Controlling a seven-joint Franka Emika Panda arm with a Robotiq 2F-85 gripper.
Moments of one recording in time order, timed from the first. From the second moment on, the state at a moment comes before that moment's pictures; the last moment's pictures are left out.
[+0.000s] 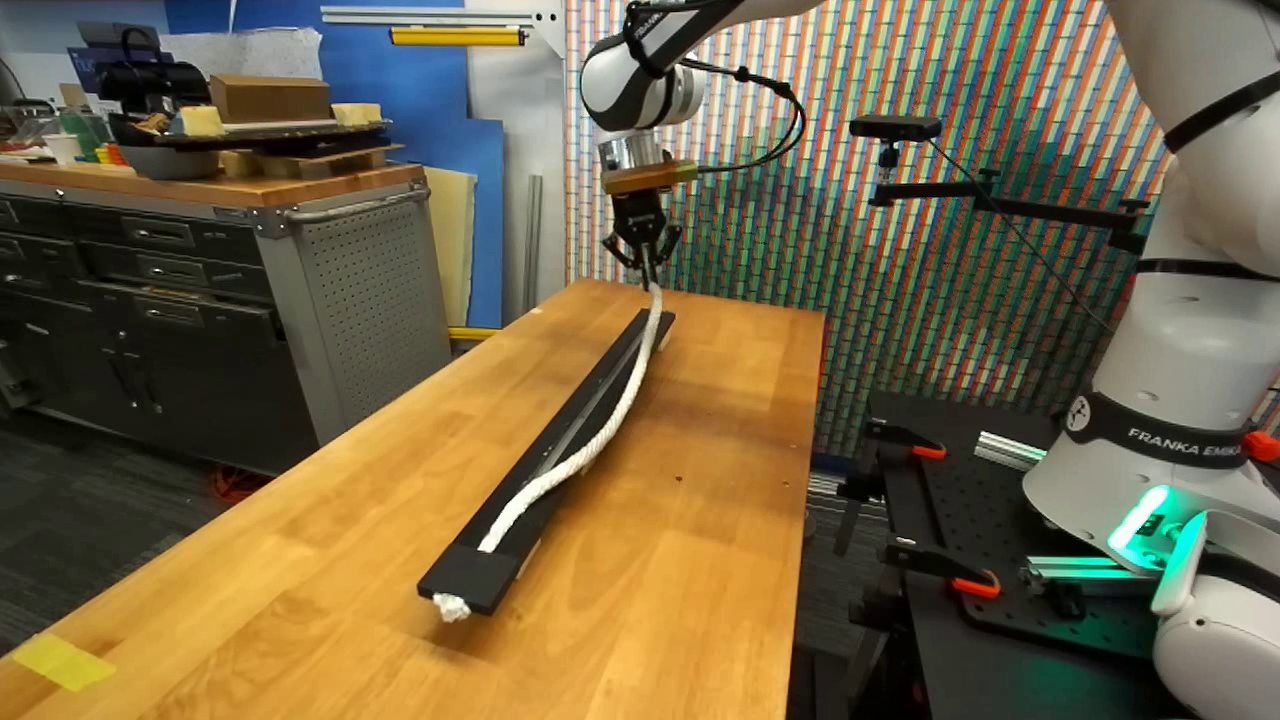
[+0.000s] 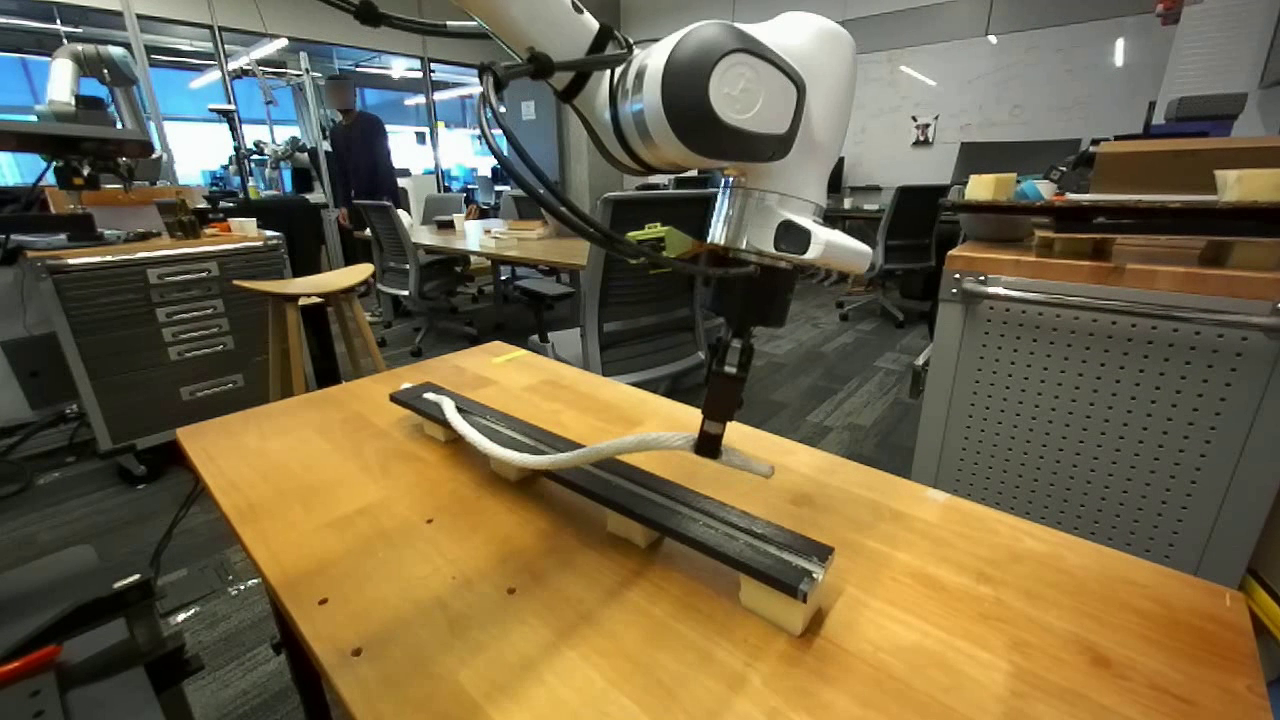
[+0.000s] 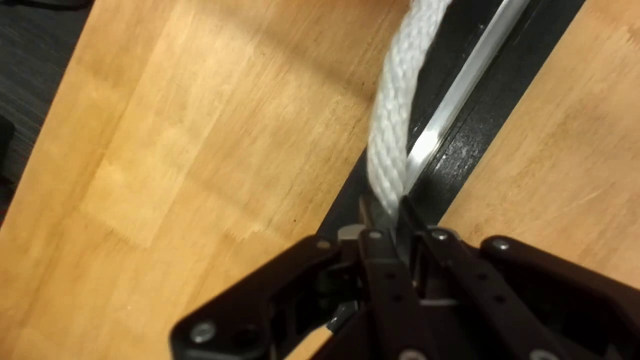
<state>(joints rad) -0.18 0.61 -0.22 -1.57 0.10 1.91 0.63</state>
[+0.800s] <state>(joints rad) -0.18 0.56 -0.24 -1.63 0.15 1.97 0.75</state>
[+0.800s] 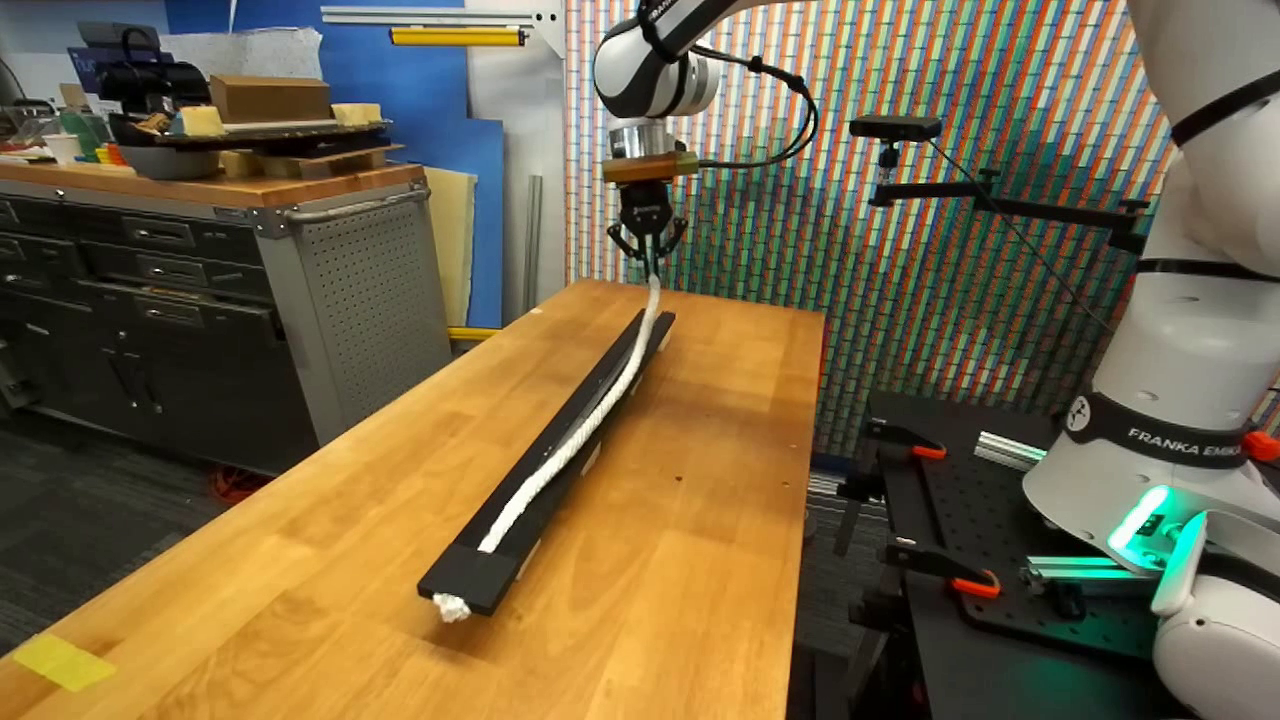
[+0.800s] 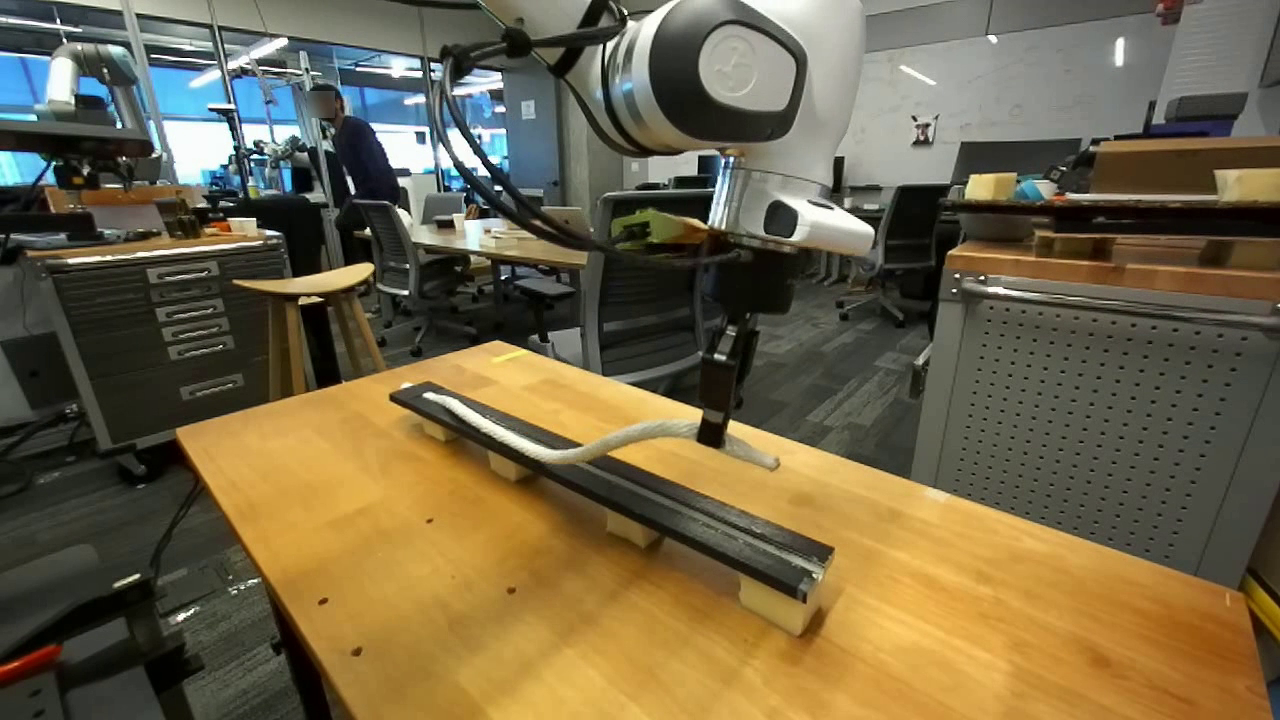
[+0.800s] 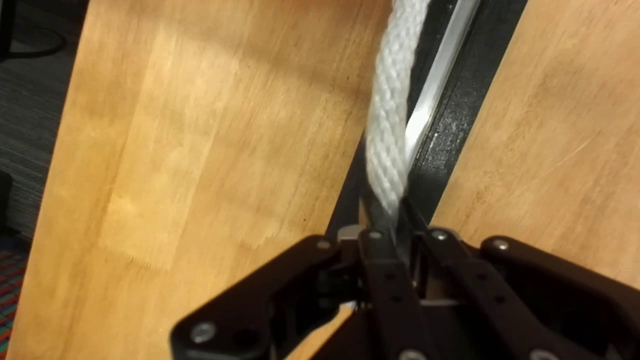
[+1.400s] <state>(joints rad) -0.18 0.61 -0.24 -1.63 0.18 2.11 0.84</state>
